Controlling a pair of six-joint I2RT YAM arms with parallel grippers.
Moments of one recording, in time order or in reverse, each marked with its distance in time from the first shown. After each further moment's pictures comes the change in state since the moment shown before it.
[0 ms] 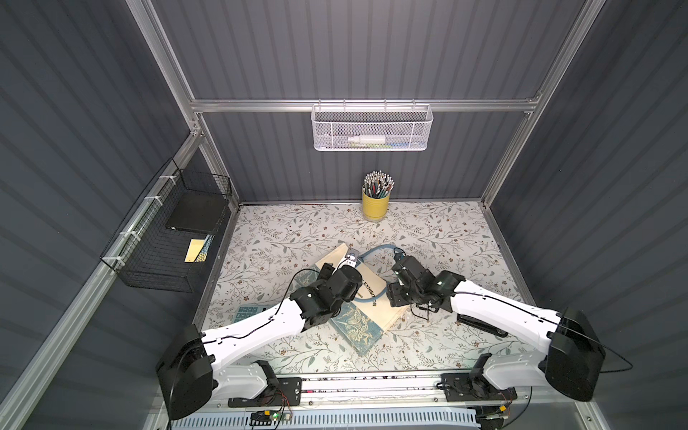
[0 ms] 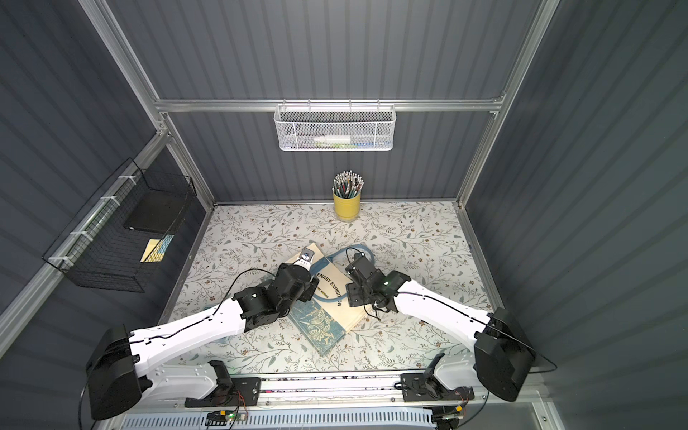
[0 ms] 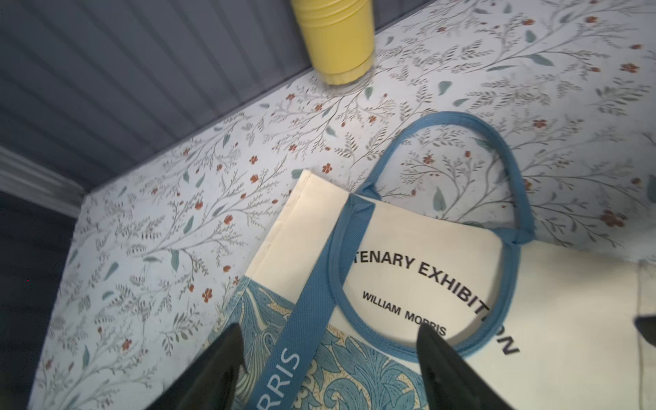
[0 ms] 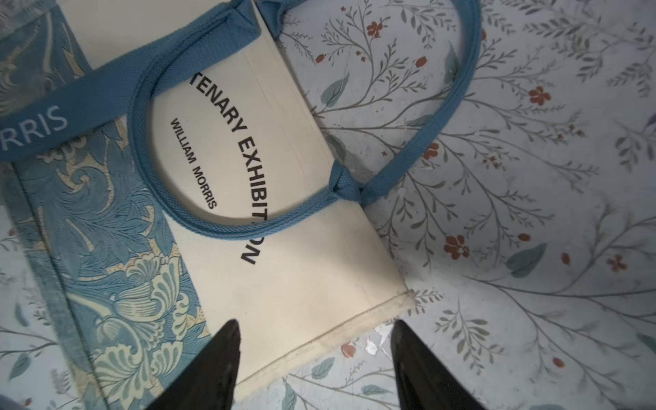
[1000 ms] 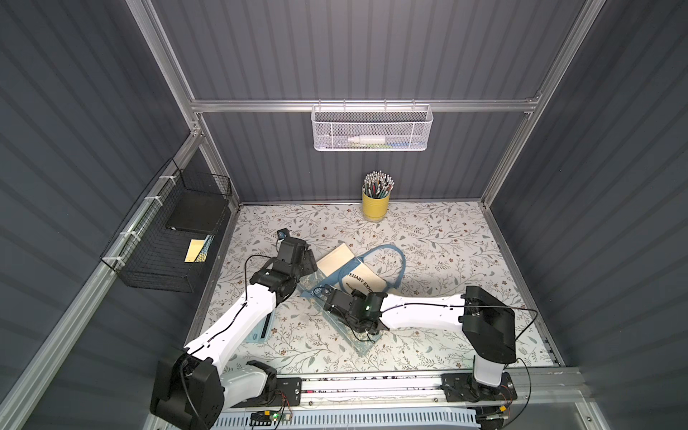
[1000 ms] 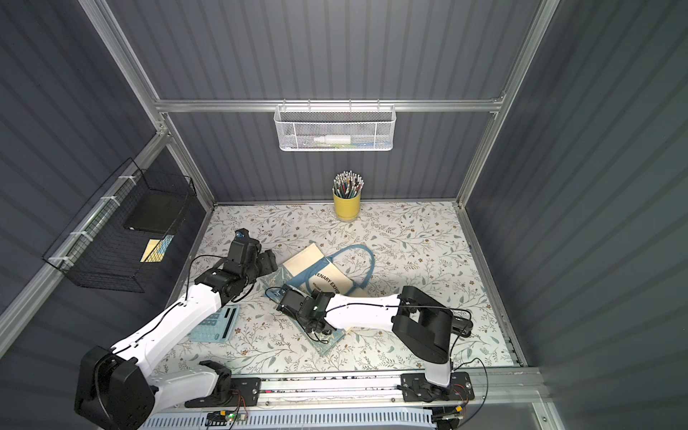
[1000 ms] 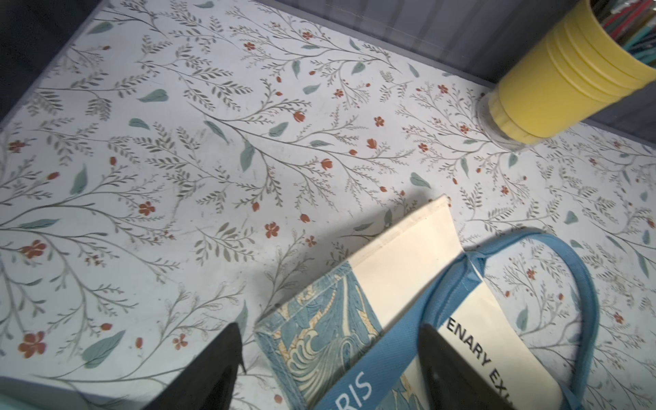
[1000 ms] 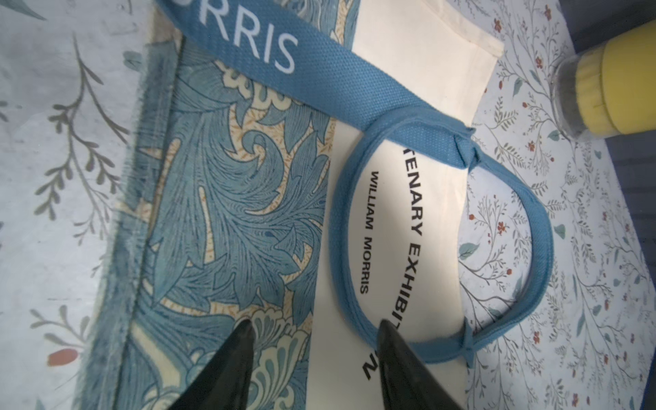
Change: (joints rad) left arm 0.529 -0.074 0.005 -0.085 0.314 -0.338; right arm 0.391 0.489 0.350 0.076 0.302 -0.408
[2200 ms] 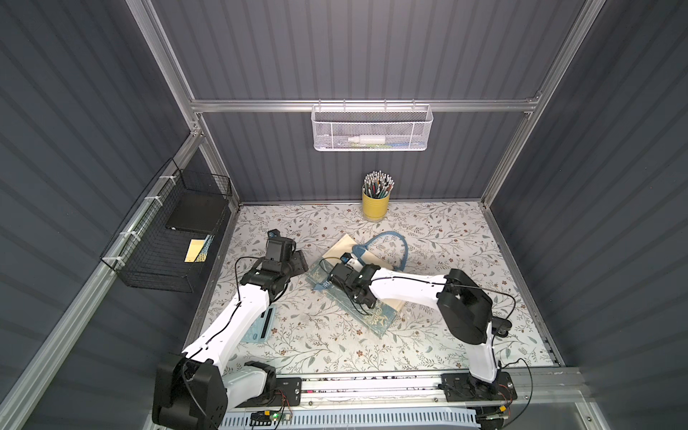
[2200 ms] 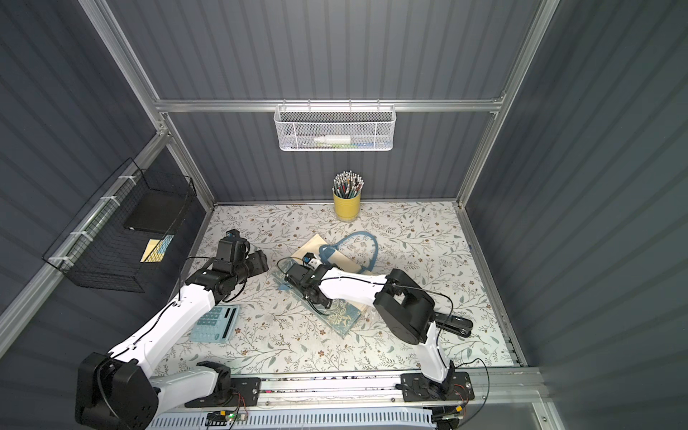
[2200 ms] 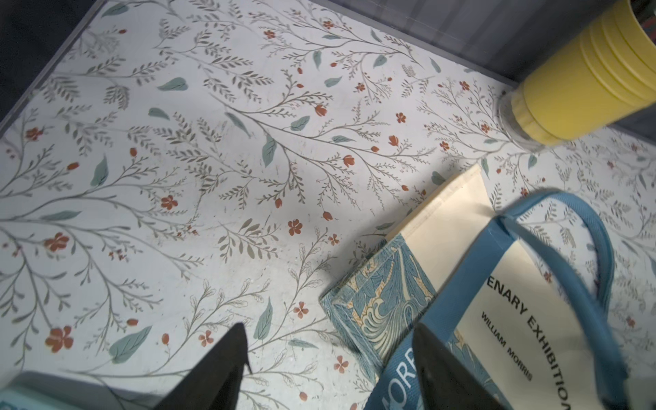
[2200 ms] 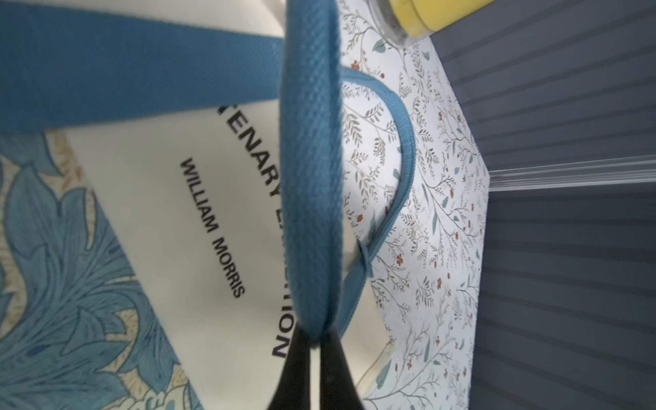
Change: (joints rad) left arm 0.082 -0.012 -0.027 0.009 0.145 0.081; right arm -0.215 0.137 0.214 -0.249 0.301 0.136
